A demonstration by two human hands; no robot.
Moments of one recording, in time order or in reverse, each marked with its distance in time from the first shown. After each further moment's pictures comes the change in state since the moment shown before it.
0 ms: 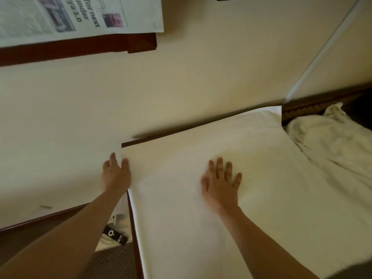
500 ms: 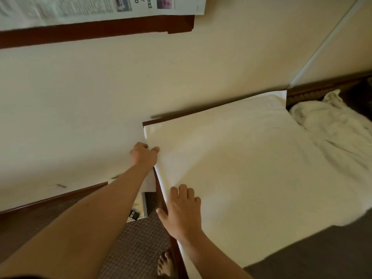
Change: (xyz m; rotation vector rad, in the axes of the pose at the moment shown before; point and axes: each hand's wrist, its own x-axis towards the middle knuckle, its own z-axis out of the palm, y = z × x) left_hand -0.039 -0.001 -0.034 -0.156 -0.124 -0.053; right_hand -0.175 -0.164 0.044 -0.024 0.108 -0.215
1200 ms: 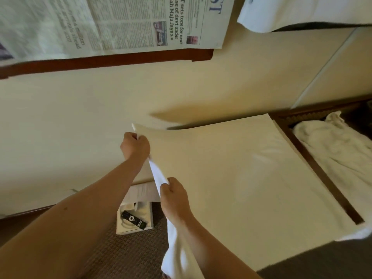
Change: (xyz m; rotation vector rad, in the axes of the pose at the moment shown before) left_hand -0.012 0.018 -0.100 -0.344 0.279 0.040; right_hand 0.020 -0.072 -0.067 0.984 -0.188 0.297
